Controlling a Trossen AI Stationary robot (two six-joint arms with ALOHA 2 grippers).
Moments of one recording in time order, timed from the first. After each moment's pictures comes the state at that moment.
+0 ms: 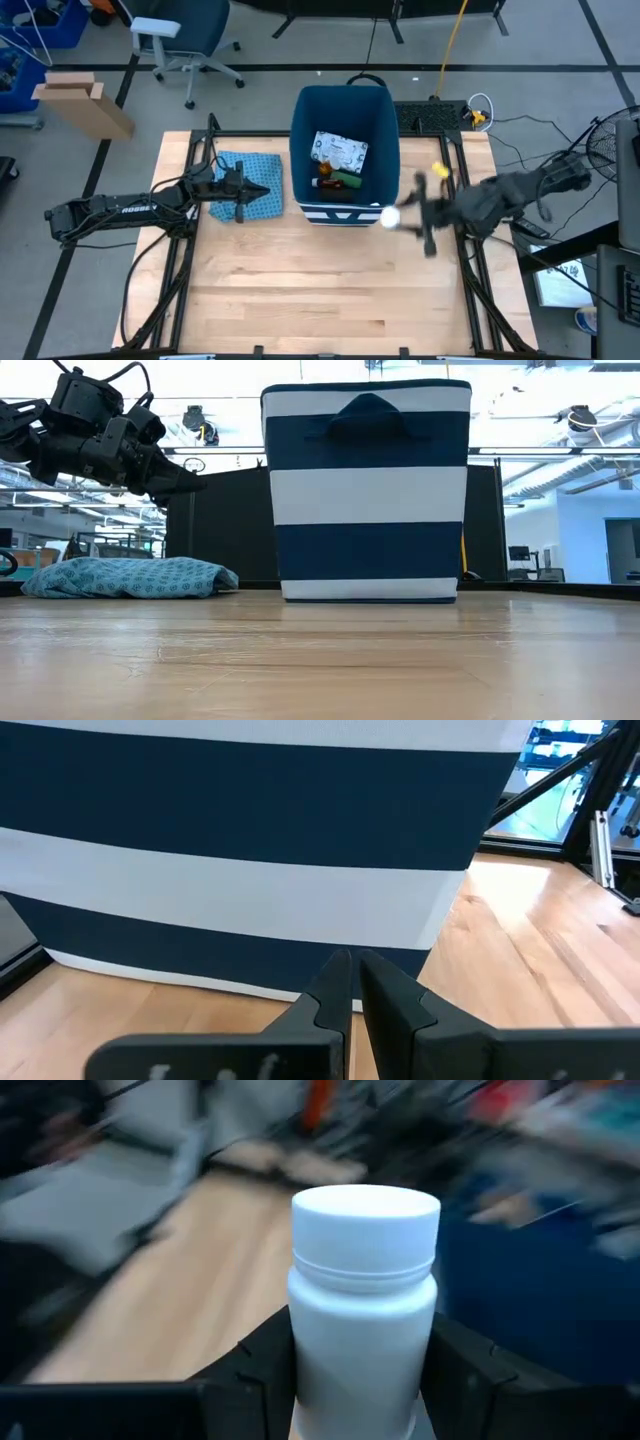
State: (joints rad) left arm 0.47 0.78 0.12 0.50 0.39 -0.01; right arm 0.40 0.98 1.09 -0.54 0.32 -0.05
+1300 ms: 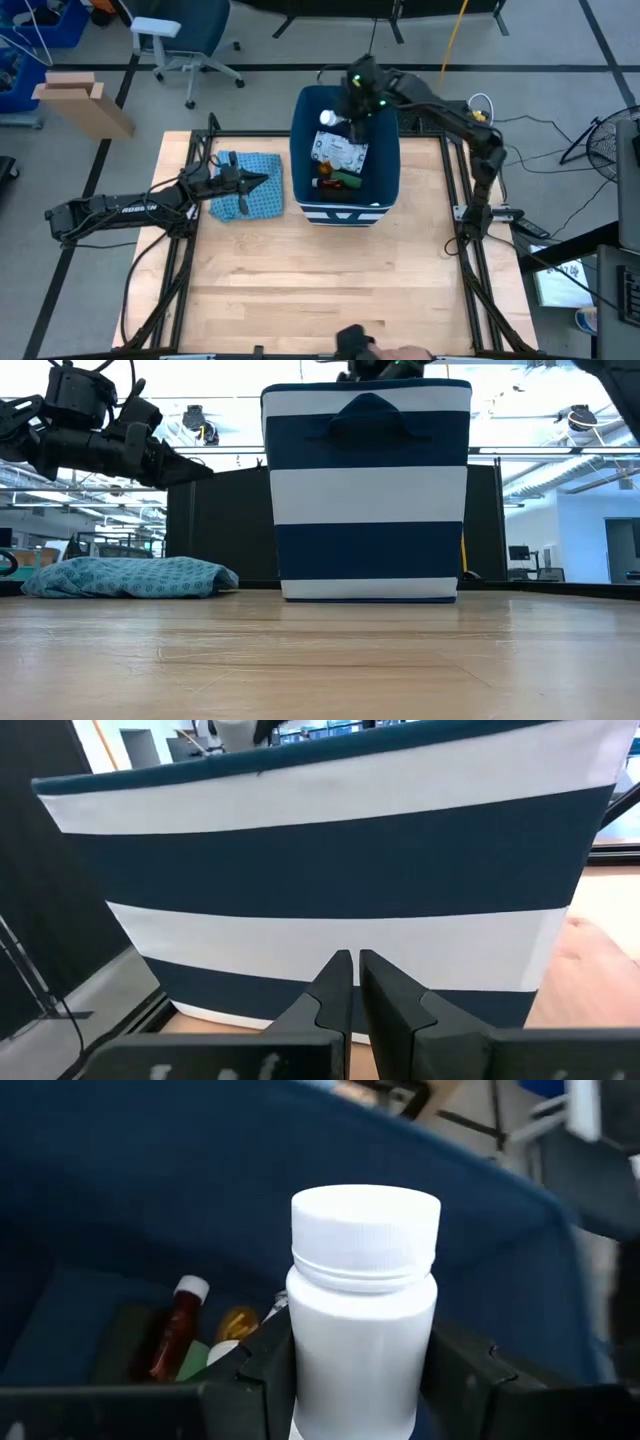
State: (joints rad) left arm 0.47 0.78 0.12 0.61 0.21 0.13; right arm -0.60 1.86 2.00 -0.94 -0.26 -0.71
